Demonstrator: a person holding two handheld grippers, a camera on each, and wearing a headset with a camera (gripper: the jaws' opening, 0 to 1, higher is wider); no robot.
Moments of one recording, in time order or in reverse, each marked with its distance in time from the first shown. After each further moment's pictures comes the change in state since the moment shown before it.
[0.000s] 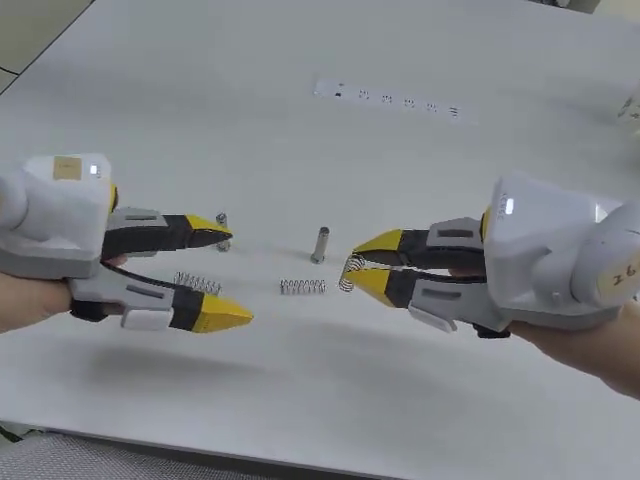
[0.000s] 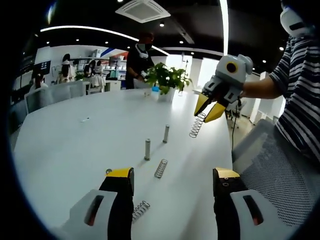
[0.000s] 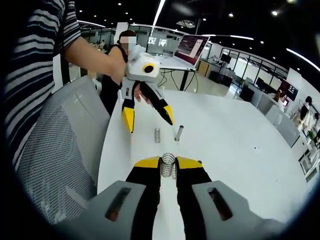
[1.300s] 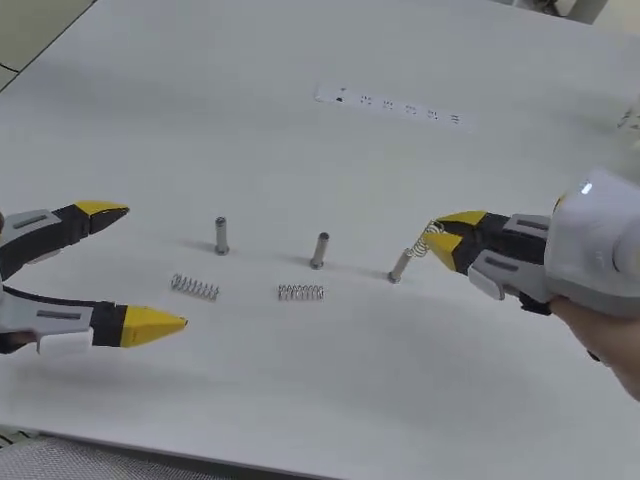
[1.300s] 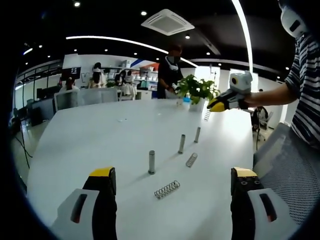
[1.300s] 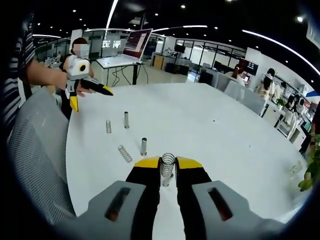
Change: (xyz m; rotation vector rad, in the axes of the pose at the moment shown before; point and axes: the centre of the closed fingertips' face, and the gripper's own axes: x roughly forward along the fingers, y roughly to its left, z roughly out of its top) left arm -0.054 0.037 -0.019 -0.039 -0.110 0.263; right arm -0.037 -0.087 -0.055 0.225 0.037 -0.341
